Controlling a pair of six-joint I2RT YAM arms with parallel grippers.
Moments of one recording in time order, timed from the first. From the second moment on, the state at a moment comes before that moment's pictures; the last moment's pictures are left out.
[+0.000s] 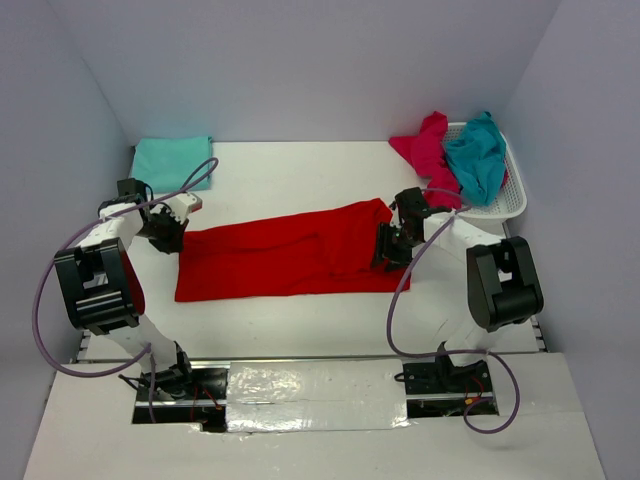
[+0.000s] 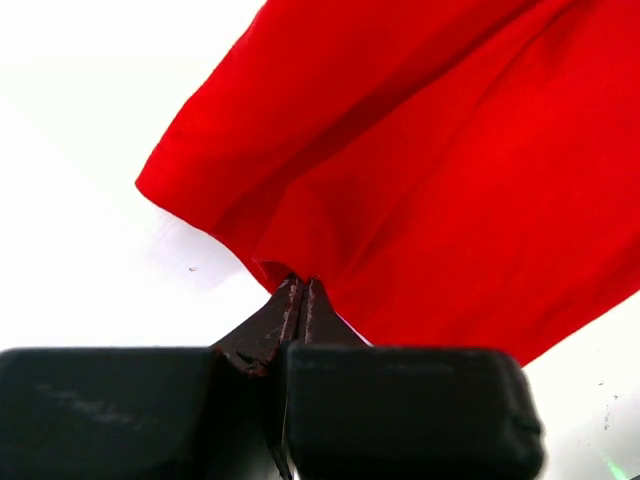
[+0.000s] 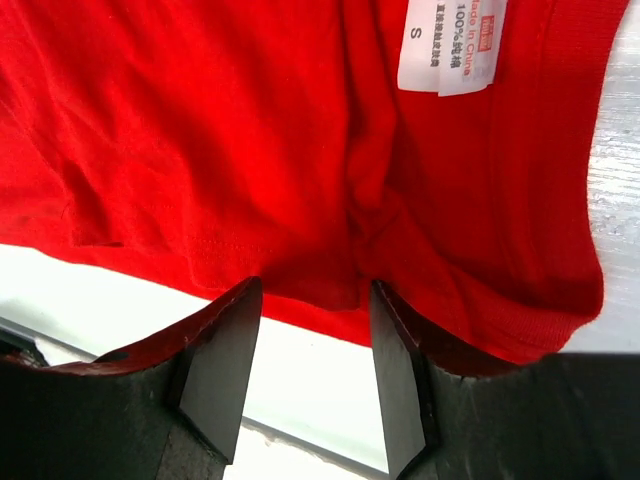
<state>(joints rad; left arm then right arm) 0.32 1.67 1.14 -0.73 0.44 0.91 0.23 1.63 0.98 -0.58 -0.29 0.38</state>
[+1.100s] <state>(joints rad) 0.32 1.87 1.49 -0.45 0.49 0.62 0.17 2.00 1.88 -0.79 -0.28 0.33</state>
